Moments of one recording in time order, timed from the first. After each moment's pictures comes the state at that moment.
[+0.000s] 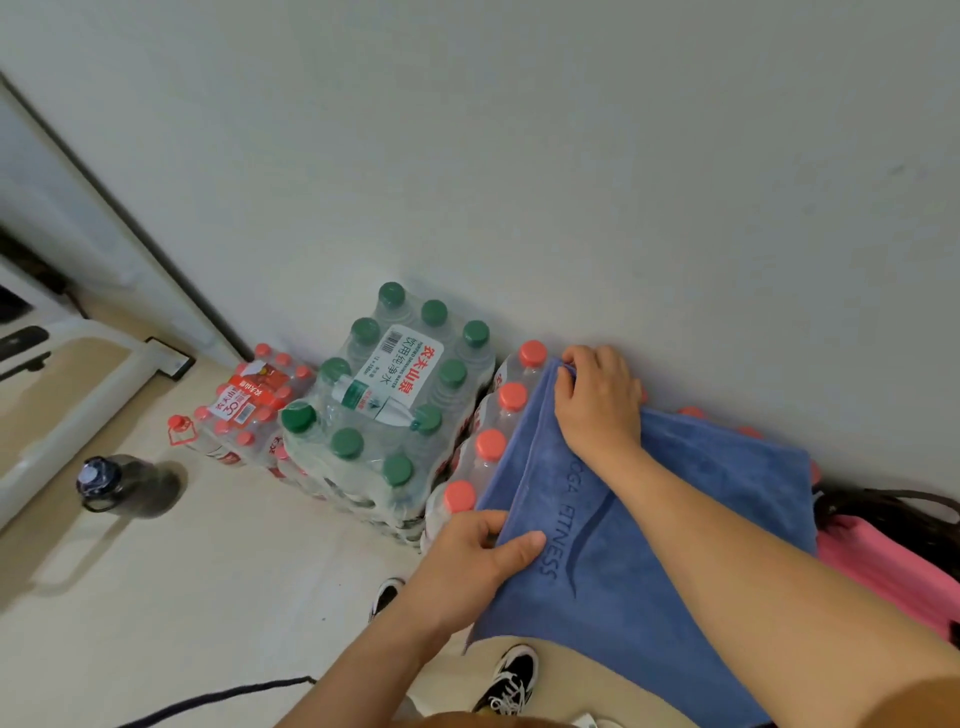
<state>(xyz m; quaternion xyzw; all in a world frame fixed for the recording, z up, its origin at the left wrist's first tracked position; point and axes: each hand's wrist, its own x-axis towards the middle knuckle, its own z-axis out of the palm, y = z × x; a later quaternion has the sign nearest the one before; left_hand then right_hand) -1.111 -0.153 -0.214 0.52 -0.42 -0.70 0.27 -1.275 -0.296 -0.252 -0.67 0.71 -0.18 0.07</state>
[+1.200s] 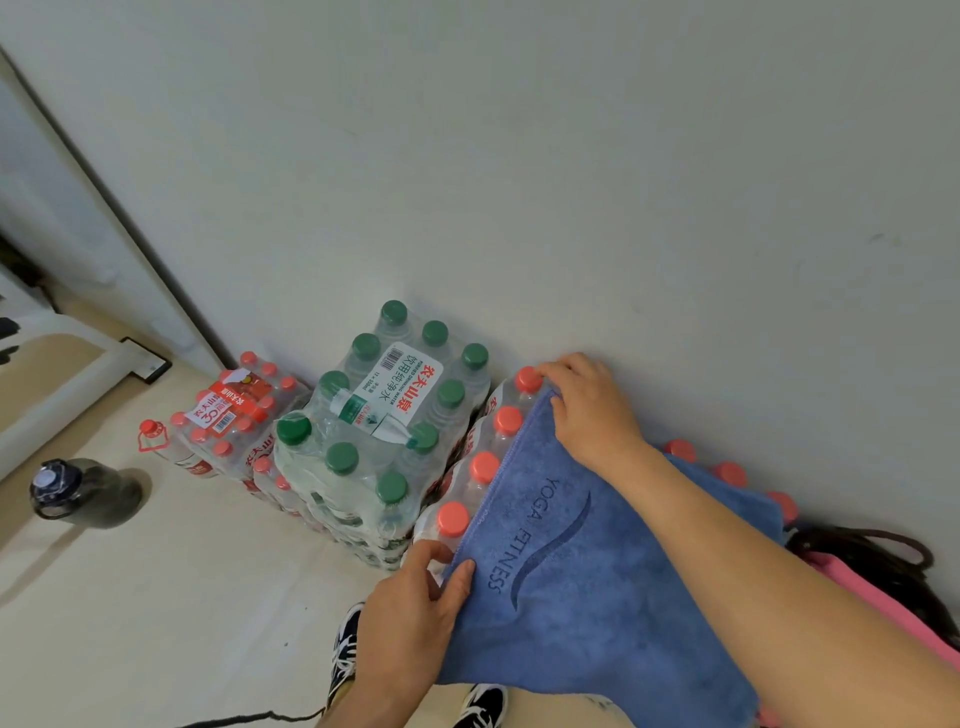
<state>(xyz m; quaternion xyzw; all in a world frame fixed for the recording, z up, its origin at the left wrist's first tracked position) -1.093 -0.122 -0.258 0.74 -0.50 -0.39 0.23 -1.281 -0.312 -0.219 -0.79 0.58 -0.13 0.12</state>
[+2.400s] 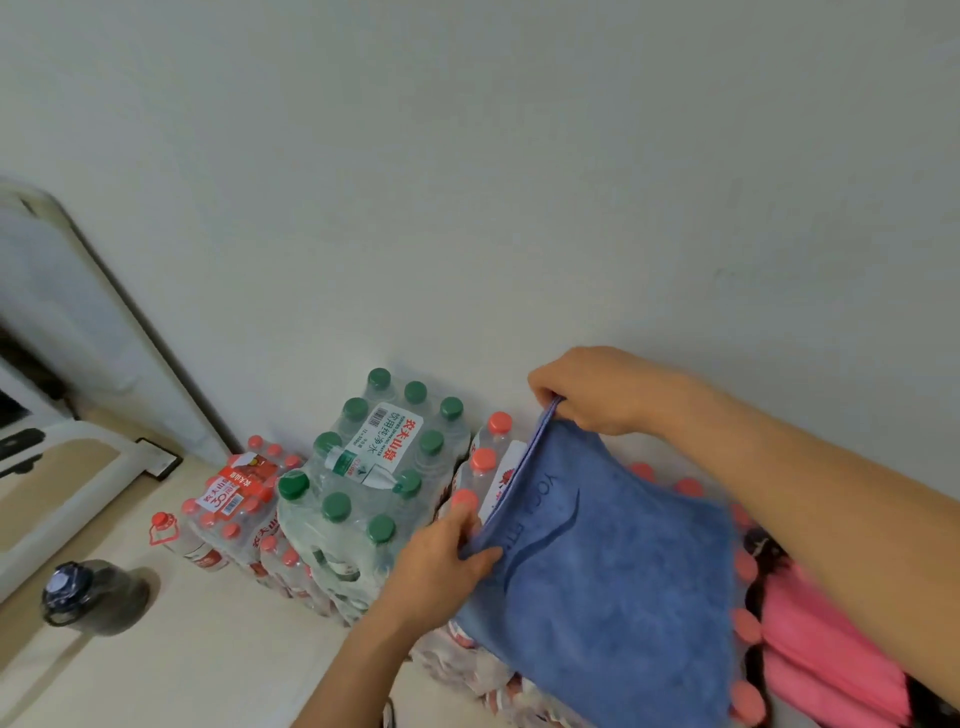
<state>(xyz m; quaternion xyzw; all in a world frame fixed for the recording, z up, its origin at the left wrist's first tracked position) -1.107 -0.179 -0.202 0.61 -0.65 -0.40 0.21 -1.298 -0.301 -0.064 -0.87 0.46 0.12 0.07</state>
